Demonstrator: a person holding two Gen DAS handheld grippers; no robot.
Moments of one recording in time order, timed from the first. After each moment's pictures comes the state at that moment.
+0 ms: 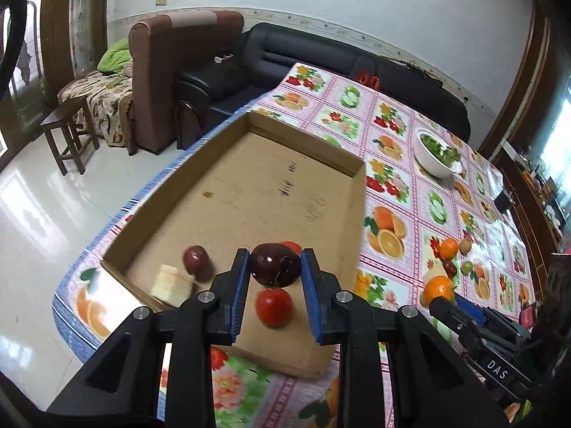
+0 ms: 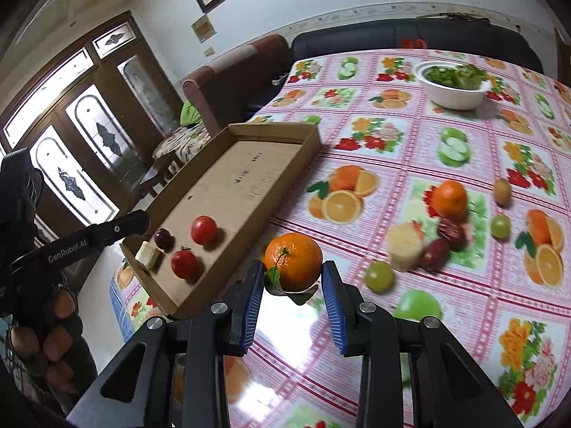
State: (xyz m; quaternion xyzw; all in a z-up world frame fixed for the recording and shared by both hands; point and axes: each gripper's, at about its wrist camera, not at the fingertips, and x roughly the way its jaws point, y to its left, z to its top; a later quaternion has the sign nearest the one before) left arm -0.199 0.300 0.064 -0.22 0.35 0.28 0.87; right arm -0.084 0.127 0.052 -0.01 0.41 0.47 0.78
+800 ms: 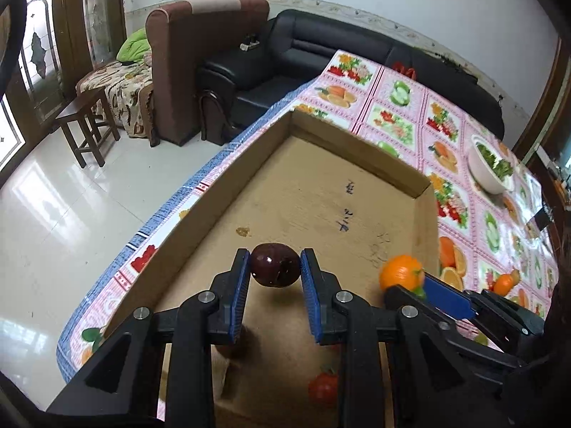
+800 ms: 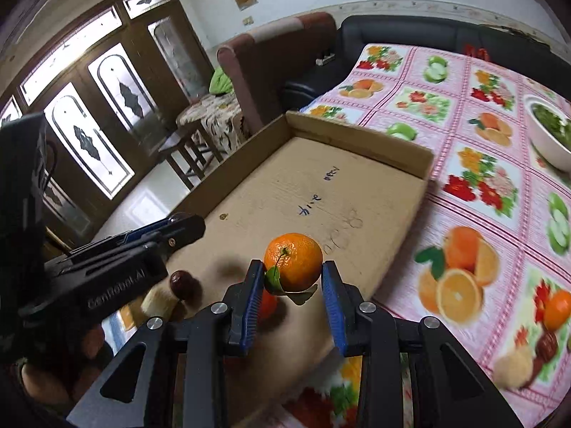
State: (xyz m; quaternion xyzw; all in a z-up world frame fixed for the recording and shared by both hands) left arm -0.152 0.367 0.027 -0.22 0.39 0.33 0.83; right arm -0.078 0.279 0.052 -0.08 0.41 0.52 0.74
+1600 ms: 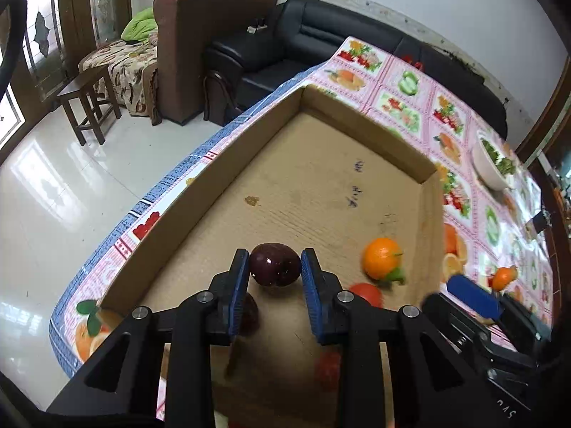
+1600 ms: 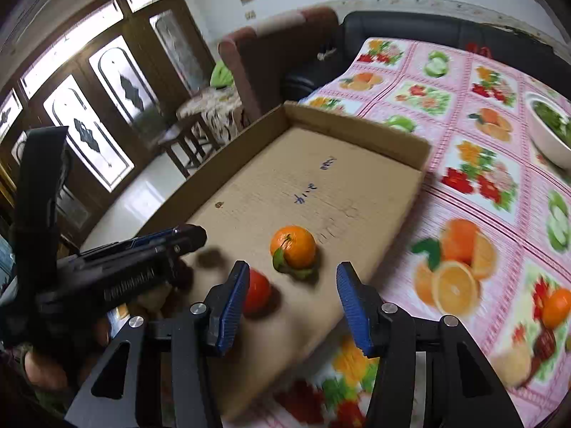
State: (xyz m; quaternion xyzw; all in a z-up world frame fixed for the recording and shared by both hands) left arm -0.170 0.361 0.027 -0.25 0.40 0.32 0.82; right arm -0.077 0.256 0.050 -0.08 0.41 0.53 0.74
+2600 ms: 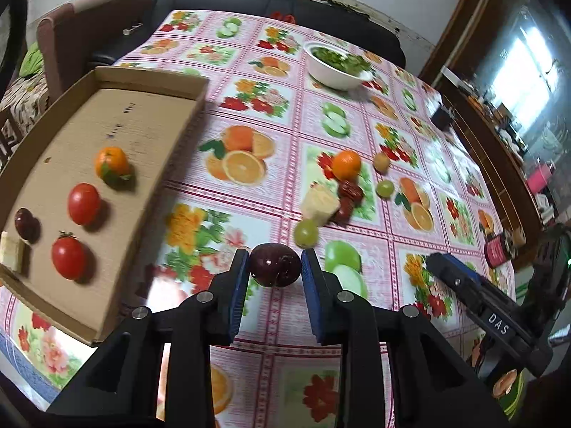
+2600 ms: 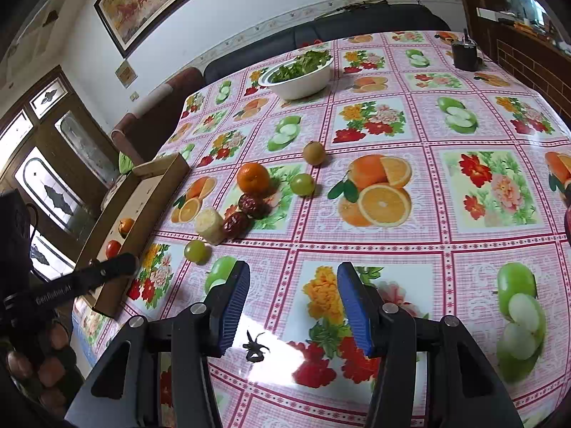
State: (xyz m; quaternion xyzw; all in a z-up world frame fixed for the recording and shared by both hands) left arm -0.112 0.172 0.030 -0.20 0.44 0.12 0.87; right arm -0.030 -0.029 0.016 0.07 0.42 0.34 0.84
